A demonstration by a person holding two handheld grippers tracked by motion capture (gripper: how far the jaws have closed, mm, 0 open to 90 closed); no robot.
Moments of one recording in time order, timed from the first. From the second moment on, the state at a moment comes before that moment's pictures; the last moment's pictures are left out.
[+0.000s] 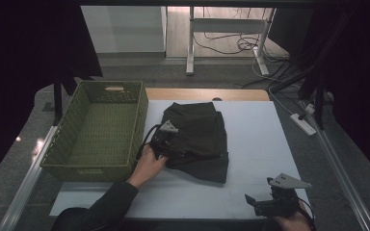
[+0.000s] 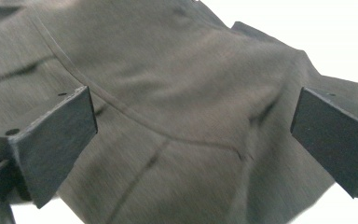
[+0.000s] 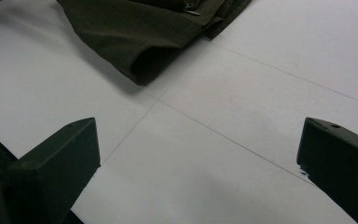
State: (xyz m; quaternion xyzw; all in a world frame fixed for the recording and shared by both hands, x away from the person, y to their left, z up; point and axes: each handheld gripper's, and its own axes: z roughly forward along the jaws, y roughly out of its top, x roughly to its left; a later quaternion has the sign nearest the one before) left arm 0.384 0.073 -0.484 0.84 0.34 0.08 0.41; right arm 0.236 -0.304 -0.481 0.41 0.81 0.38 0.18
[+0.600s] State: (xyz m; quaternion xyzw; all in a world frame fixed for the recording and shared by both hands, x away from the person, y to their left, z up) left arm 0.431 0.063 -0.477 0.83 0.37 0.09 0.40; right arm 0.236 -0.303 -0.481 0.41 0.81 0.38 0.18
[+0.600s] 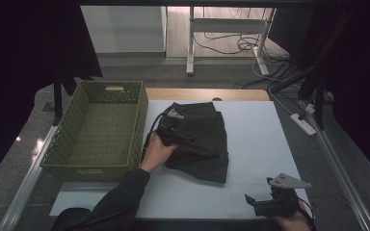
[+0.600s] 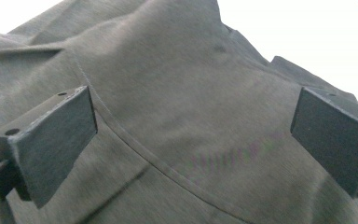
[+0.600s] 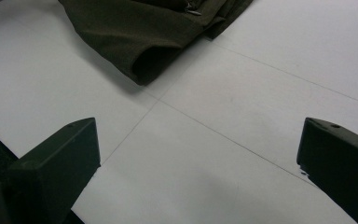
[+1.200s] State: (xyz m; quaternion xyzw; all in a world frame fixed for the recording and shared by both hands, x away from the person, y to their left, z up) left arm 0.484 0.090 -0.492 0.81 0.43 0.09 0.37; right arm 0.236 -0.303 -0.481 0.40 0.81 0.38 0.18
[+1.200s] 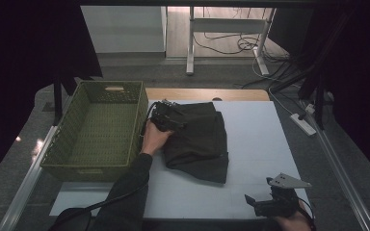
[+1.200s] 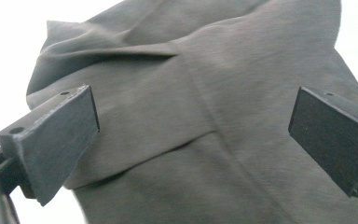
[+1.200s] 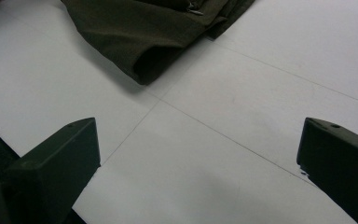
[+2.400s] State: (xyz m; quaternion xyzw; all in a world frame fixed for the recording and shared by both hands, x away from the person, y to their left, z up) left arm 0.502 0.086 -0.525 0.82 0.45 -0.01 0.36; right arm 0.237 -0.298 -0.482 0.39 0.83 0.36 0.18
